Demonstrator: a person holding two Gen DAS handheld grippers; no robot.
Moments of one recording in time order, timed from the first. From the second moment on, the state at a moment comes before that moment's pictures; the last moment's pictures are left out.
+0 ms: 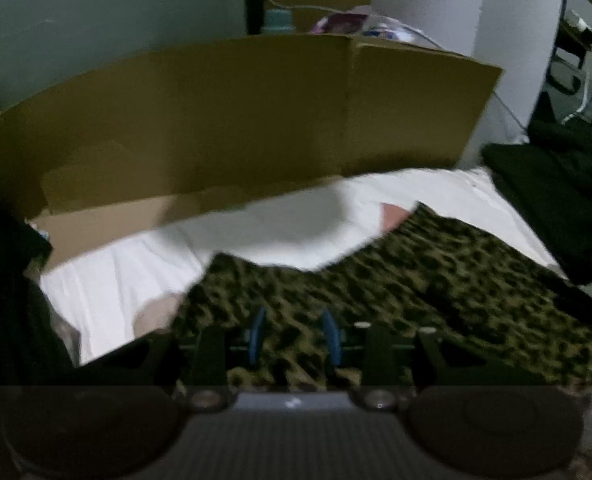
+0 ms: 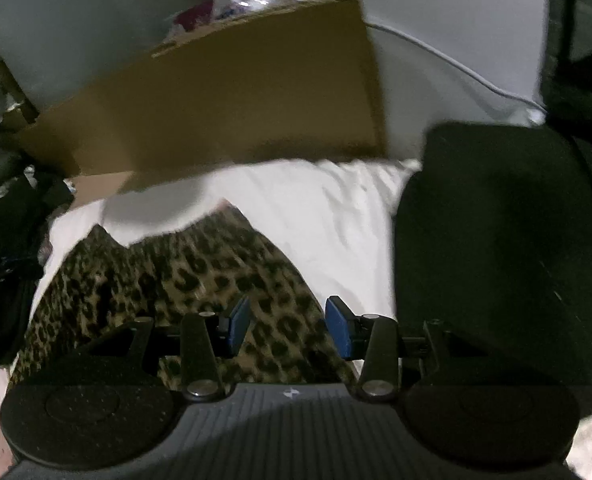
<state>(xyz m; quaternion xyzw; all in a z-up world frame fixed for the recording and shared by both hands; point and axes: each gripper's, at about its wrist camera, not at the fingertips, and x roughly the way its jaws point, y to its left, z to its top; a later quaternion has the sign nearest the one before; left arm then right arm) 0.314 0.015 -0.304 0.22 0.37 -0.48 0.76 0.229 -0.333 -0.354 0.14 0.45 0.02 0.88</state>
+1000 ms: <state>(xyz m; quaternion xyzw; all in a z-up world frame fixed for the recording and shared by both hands) 0.140 0.042 -0.322 0.28 0.45 -0.59 0.61 0.071 -0.364 -0.408 0.10 0.52 -0.04 0.84</state>
